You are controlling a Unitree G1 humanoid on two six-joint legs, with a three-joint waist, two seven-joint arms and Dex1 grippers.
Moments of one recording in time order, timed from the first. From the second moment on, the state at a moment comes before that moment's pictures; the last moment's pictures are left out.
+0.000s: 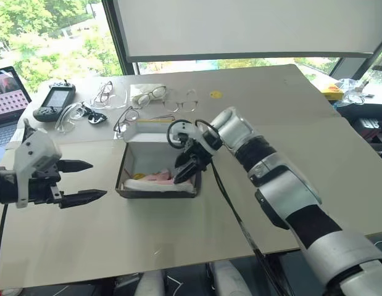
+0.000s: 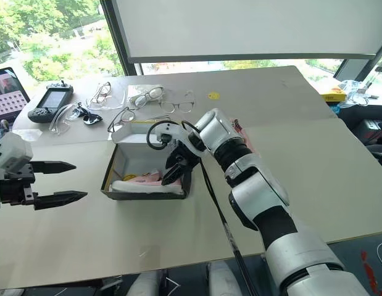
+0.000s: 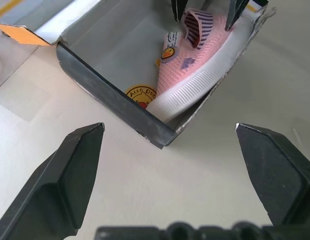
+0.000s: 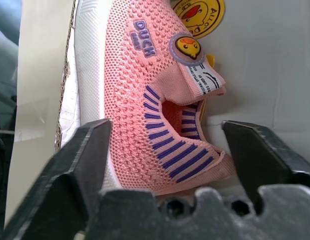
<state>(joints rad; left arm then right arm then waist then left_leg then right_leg) 0.00 1.18 0.56 -0.42 -0.63 0.85 -1.16 -1.37 -0.16 0.41 1.00 -0.09 0.52 1.53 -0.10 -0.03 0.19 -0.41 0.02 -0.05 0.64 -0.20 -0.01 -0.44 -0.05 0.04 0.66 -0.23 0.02</state>
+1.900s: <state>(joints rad) -0.04 1.18 0.45 -0.42 -0.63 0.81 -1.11 -1.56 -0.11 0.69 1.17 -0.37 -0.23 1.56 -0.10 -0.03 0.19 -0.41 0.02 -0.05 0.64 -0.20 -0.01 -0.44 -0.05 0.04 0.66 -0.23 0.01</state>
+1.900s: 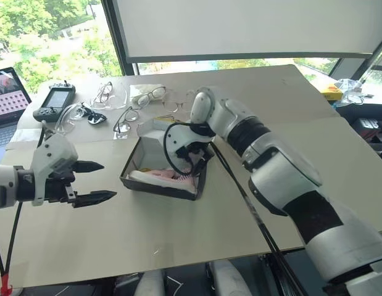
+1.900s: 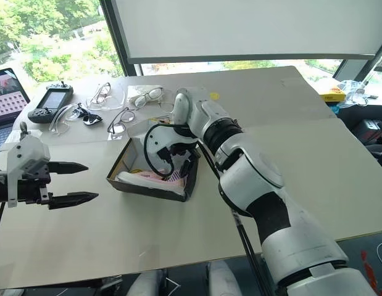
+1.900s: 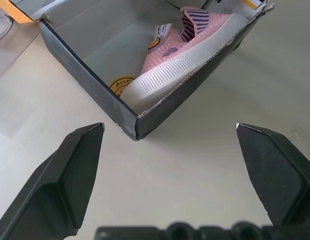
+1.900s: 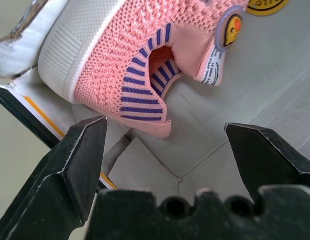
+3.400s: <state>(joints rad) -0.12 1.17 0.37 -0.38 -0.63 0.78 -1.11 -1.58 -0.04 0.60 1.15 -0.30 -0.18 1.52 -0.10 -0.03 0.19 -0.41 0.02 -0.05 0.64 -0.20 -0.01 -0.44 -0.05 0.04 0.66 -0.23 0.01</state>
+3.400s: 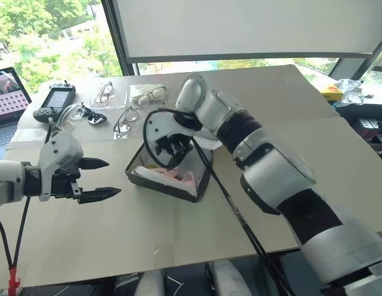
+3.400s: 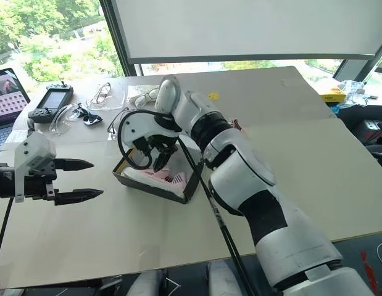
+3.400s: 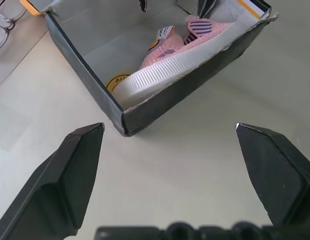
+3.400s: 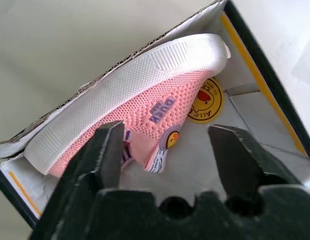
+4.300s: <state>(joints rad) -0.07 1.15 0.40 -0.43 -0.64 0.81 -1.07 -1.52 0.06 0.58 1.29 -0.46 -0.19 1.30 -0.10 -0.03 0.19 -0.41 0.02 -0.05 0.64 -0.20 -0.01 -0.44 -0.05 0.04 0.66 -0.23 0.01</state>
